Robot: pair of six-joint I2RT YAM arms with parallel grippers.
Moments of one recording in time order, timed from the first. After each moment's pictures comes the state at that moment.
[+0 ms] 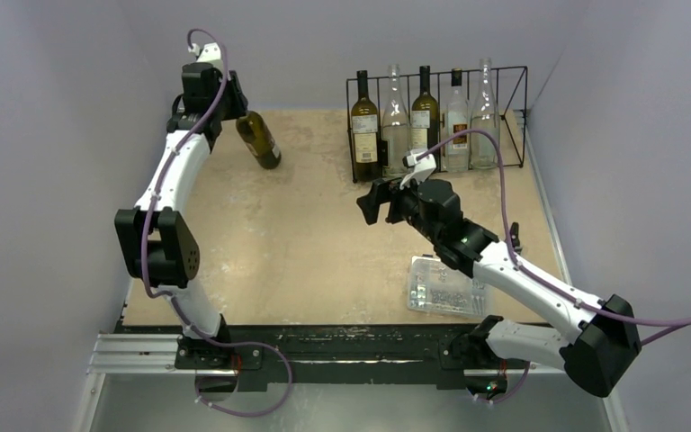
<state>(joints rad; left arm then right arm) -0.02 1.82 1.71 -0.23 0.04 -0.19 0.71 1.11 0.83 0.02 0.16 0.36</state>
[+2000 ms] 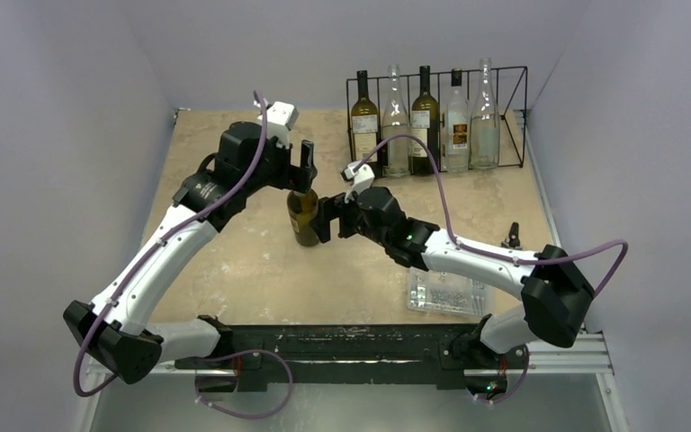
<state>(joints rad) -0.53 1.25 1.36 -0.58 -0.06 -0.17 0.92 1.45 0.96 0.13 0.14 0.42</state>
